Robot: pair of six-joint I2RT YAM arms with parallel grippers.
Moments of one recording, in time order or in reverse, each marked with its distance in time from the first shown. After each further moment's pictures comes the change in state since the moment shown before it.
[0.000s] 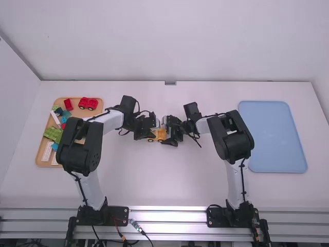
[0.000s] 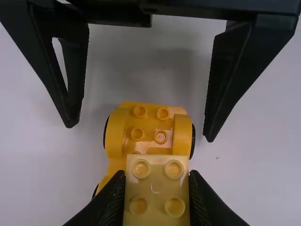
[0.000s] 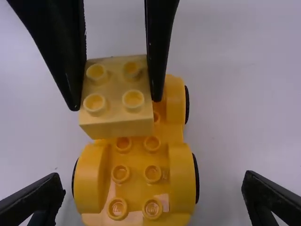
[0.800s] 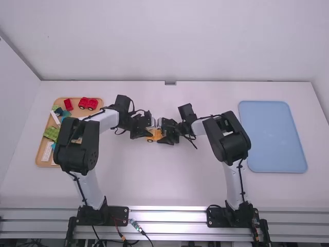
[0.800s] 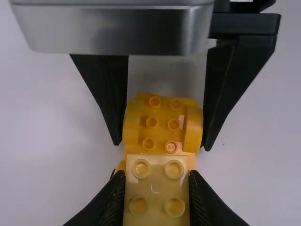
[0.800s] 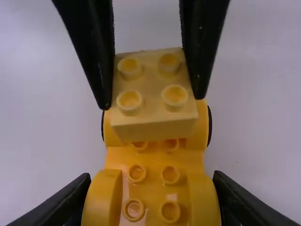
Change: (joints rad) left arm 0.051 0.000 0.000 -0.012 0.054 0.082; right arm 0.055 0.000 0.000 0.016 0.035 0.048
